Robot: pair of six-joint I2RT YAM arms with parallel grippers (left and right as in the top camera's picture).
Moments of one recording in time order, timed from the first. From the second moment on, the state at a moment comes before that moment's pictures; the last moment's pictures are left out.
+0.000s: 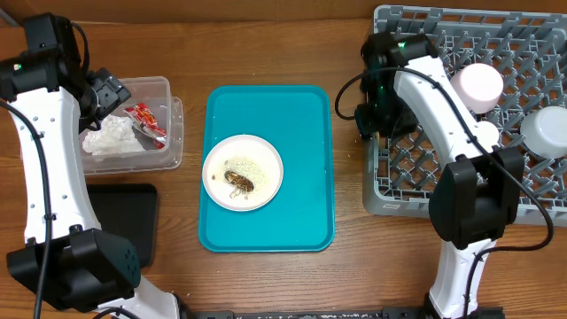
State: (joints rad) left arm 0.27 1.79 1.87 -1.30 -0.17 -0.55; right arm 0.26 2.11 1.92 -1.48 0.03 0.10
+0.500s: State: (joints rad) left arm 0.27 1.79 1.87 -1.30 -0.17 -0.55; right arm 0.26 1.93 2.03 -1.47 -0.22 0.19
